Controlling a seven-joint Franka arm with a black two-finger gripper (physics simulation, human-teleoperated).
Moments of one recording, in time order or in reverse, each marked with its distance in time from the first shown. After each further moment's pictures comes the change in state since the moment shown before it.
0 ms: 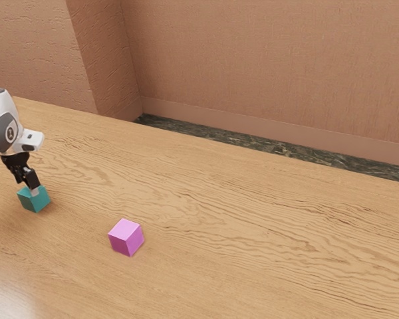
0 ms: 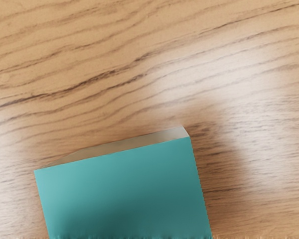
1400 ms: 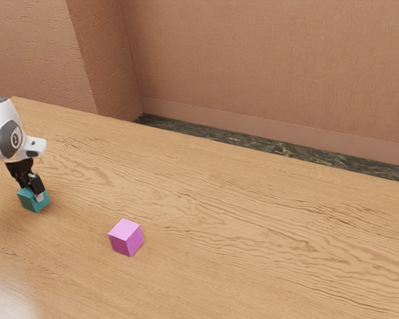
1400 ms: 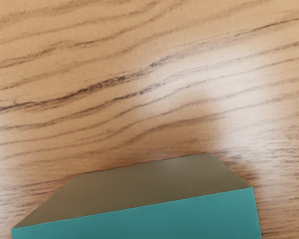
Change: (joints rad) arm 0.010 0.112 0.001 0.078 -0.058 0.003 0.002
